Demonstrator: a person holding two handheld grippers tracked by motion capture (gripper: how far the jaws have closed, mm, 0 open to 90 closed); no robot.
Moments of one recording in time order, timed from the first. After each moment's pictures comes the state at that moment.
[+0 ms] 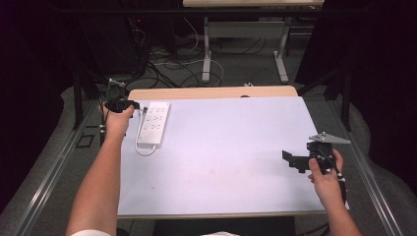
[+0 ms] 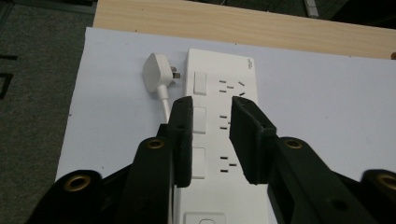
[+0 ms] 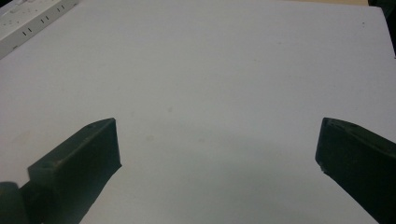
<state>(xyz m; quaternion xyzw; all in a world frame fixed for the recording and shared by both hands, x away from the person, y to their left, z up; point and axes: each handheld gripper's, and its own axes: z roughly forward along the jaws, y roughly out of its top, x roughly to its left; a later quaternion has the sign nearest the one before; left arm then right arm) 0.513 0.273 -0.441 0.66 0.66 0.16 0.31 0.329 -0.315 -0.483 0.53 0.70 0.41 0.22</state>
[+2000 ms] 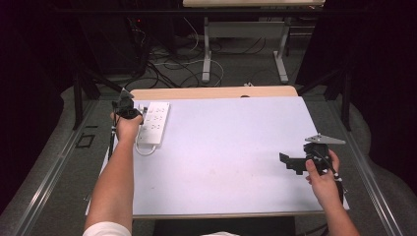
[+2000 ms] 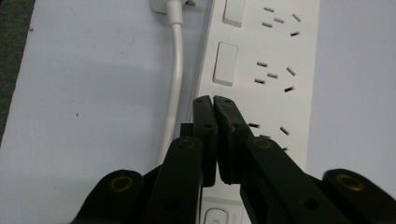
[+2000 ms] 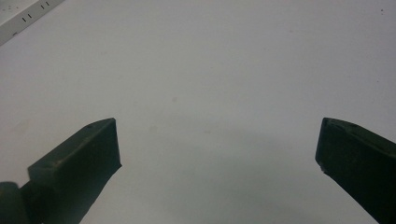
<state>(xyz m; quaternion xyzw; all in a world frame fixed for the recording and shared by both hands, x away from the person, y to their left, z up) 0.533 0.263 -0.494 0.64 0.73 0.09 0.22 0.332 -0.310 -0.491 0.53 0.71 0.40 0.21</state>
